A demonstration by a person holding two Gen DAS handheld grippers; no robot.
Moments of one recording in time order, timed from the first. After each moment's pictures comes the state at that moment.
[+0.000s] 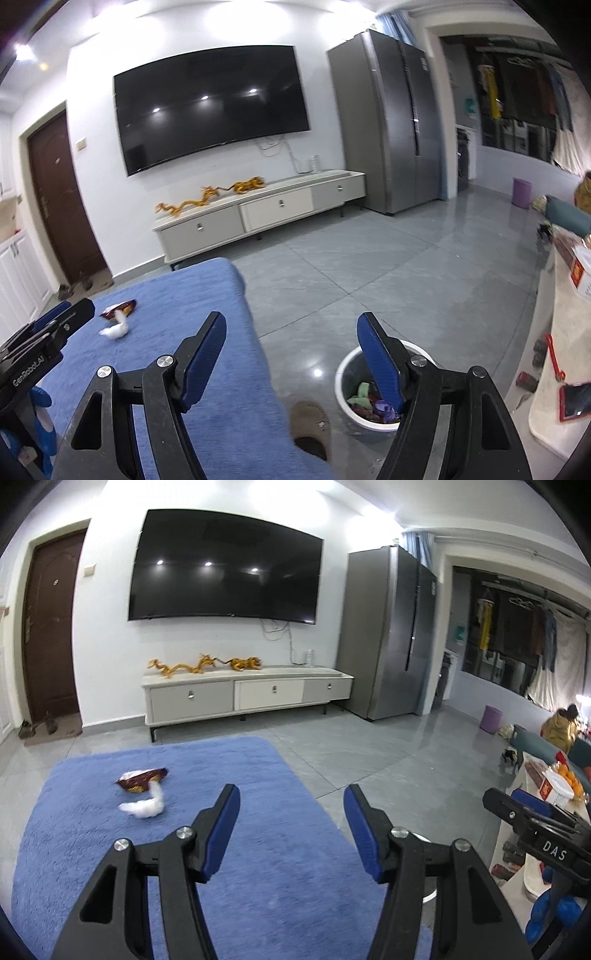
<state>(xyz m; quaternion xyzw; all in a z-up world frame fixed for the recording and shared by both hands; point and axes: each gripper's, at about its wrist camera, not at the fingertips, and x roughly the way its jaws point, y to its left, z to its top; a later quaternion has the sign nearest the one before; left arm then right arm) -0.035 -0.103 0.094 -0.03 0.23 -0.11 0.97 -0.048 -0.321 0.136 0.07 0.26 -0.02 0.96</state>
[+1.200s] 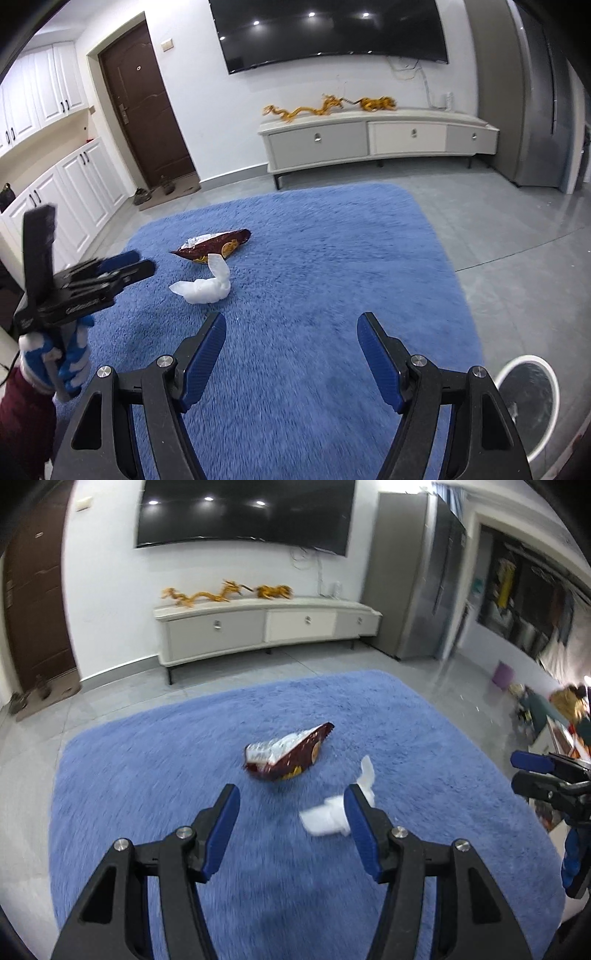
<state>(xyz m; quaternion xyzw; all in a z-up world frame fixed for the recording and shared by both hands) 0.156 0.134 -0.011 0.00 0.36 -0.14 0.92 0.127 -0.115 0.047 0.02 0.40 0.19 0.90</state>
